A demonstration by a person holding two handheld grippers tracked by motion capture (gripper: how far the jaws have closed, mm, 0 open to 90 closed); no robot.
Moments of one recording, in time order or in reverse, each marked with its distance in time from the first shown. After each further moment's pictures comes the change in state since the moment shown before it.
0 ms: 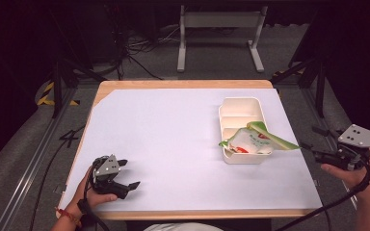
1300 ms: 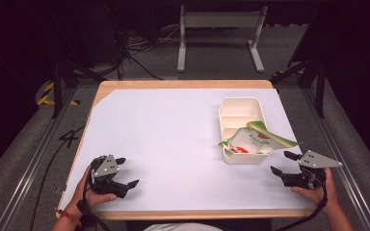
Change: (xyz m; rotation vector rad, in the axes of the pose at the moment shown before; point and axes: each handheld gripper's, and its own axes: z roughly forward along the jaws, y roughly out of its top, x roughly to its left) left arm -0.001 0.000 -0.006 -0.038 0.063 0.021; right arm 0.046 -0.100 0.066 0.109 0.103 0.079
